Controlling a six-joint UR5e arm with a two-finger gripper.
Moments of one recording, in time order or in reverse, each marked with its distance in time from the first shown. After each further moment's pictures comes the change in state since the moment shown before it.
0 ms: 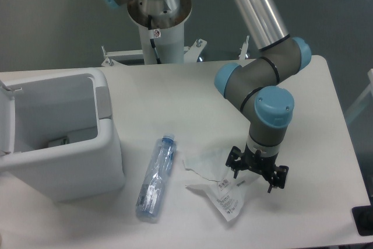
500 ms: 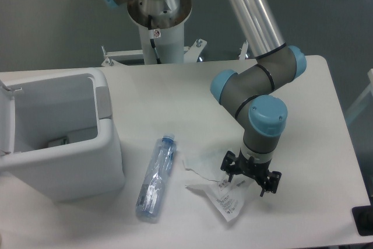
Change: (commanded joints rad) arm -0.014 -0.008 -0.002 0.012 0.011 -0.008
